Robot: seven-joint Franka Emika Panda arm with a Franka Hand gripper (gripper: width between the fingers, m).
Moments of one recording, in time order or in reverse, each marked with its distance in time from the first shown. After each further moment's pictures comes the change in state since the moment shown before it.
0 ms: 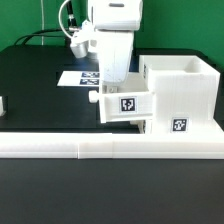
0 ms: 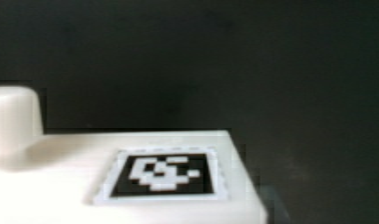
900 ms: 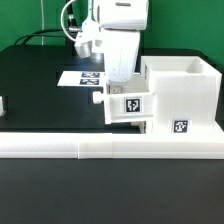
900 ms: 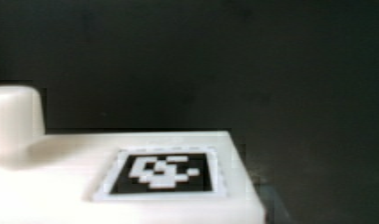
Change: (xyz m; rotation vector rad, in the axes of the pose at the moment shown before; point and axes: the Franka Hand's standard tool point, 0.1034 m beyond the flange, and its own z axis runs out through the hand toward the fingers) arm 0.005 0.005 -0.001 -0.020 -0.018 -0.011
